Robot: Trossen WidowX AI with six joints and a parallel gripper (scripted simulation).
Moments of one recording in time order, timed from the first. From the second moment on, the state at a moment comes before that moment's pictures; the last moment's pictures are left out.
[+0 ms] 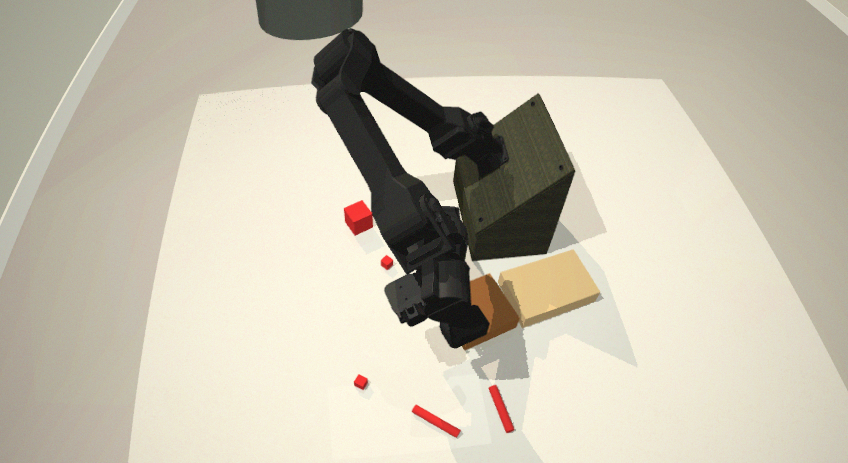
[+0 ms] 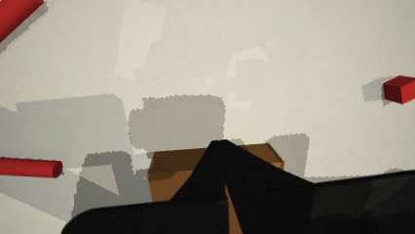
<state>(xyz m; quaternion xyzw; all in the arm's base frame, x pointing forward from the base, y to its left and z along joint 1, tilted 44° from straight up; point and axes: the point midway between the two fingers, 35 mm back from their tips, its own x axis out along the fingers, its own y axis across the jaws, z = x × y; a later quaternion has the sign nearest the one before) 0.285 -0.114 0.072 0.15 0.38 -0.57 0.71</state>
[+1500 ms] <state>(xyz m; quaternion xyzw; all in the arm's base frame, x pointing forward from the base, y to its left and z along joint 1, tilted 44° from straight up) 0.278 -0.116 0.007 0.16 0.36 -0.58 0.71</state>
